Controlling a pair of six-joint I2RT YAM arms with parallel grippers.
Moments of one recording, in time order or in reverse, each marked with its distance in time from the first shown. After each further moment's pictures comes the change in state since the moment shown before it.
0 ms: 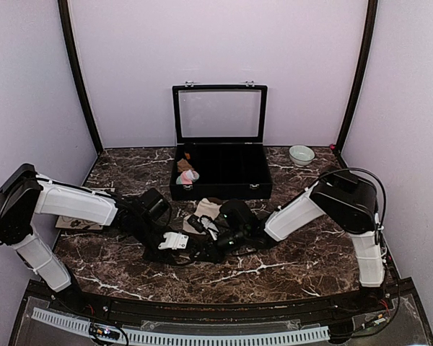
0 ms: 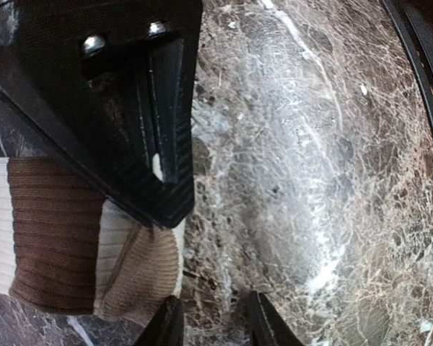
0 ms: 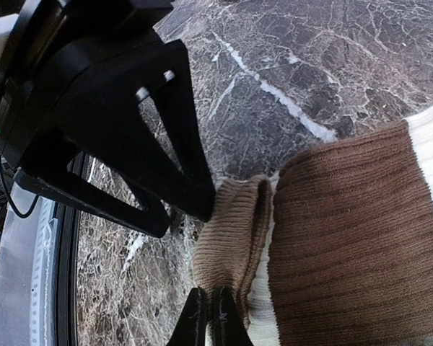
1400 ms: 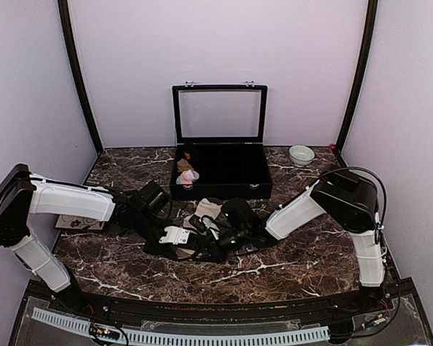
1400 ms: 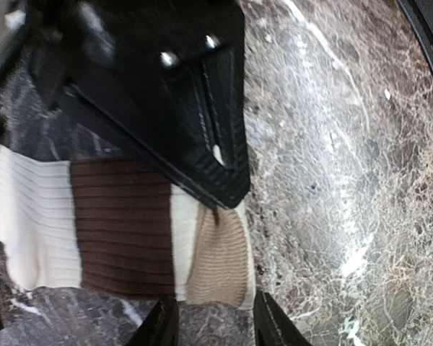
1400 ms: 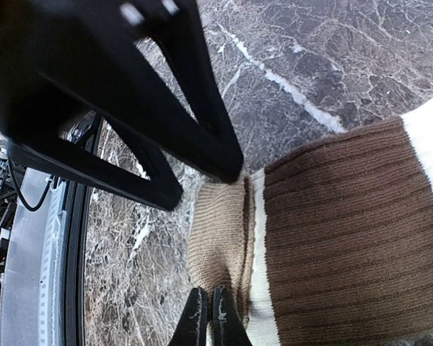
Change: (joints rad) left arm -0.006 -0.017 0.048 -0.017 -0.075 0.042; right arm -0.014 -0.002 -0.002 -0.023 -0.054 -0.002
